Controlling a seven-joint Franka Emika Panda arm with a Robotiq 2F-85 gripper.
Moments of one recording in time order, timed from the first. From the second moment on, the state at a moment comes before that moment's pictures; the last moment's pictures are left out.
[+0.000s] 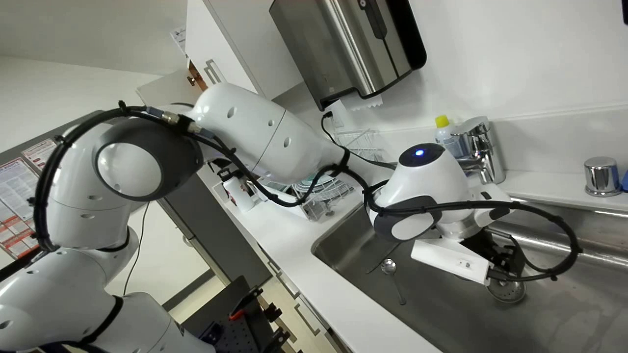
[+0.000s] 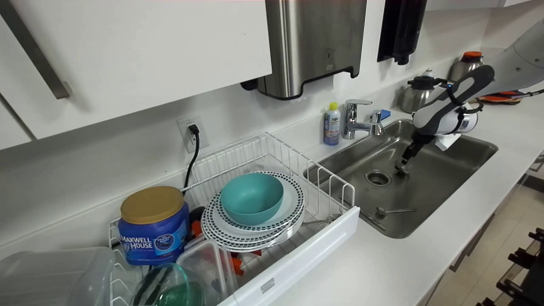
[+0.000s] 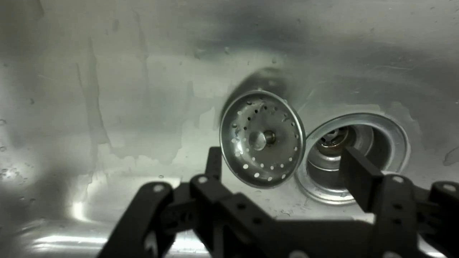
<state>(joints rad) -0.58 0.96 0.09 -1.65 0.06 2.80 -0.66</state>
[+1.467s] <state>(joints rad) -0.67 1.15 0.23 -1.37 0.10 2.58 -0.67</state>
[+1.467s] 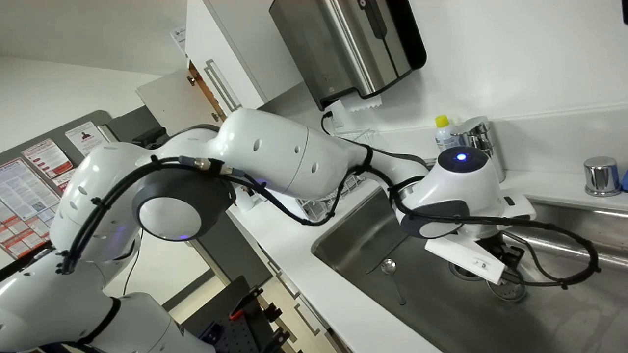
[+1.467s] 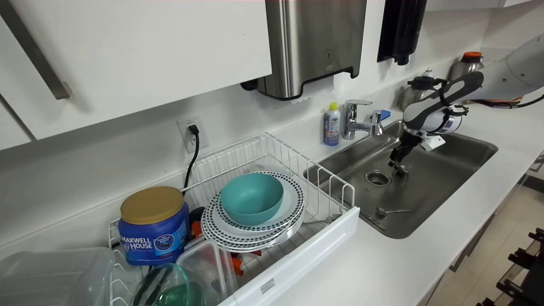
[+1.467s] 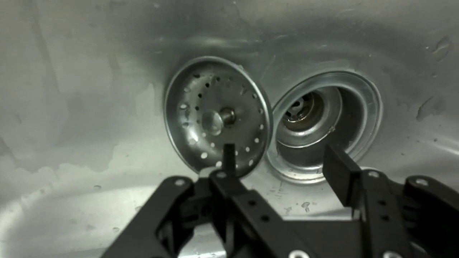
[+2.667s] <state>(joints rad) -0.49 1.17 0.17 -1.33 0.01 2.62 -0.69</state>
